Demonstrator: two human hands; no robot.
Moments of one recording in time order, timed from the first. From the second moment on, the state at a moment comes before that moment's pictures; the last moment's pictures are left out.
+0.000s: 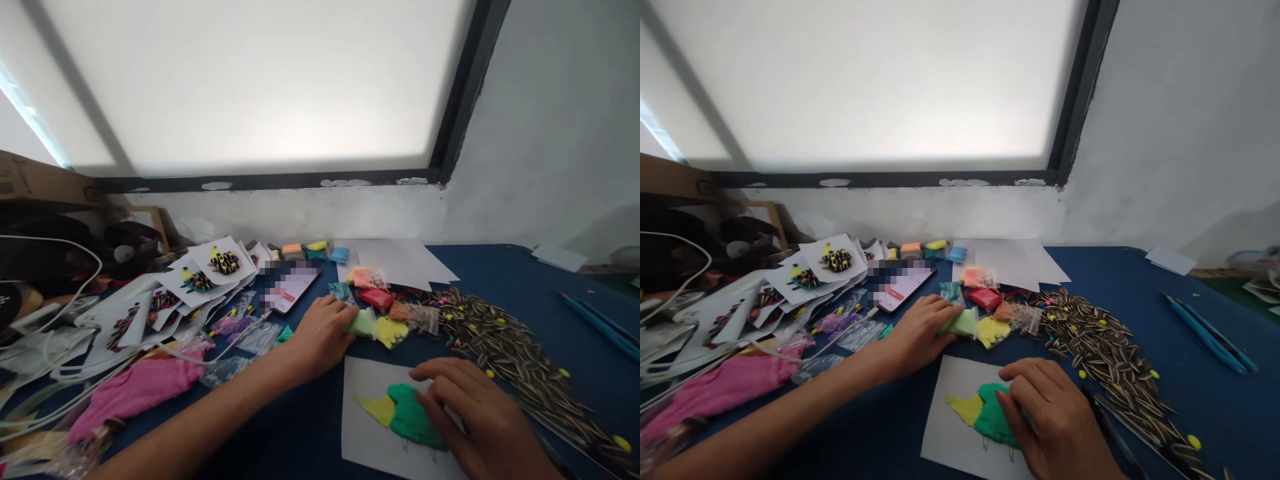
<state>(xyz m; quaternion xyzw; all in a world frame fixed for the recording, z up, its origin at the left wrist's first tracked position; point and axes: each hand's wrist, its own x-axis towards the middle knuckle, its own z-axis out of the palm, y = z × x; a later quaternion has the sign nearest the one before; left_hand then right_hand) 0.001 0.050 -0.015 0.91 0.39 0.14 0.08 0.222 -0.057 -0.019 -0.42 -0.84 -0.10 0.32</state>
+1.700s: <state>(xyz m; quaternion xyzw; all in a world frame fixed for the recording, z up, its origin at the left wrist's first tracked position) 0.018 -0.006 -0.004 0.61 0.32 0.24 0.69 0.227 -0.059 -0.006 -0.51 -0.66 0.40 0.39</state>
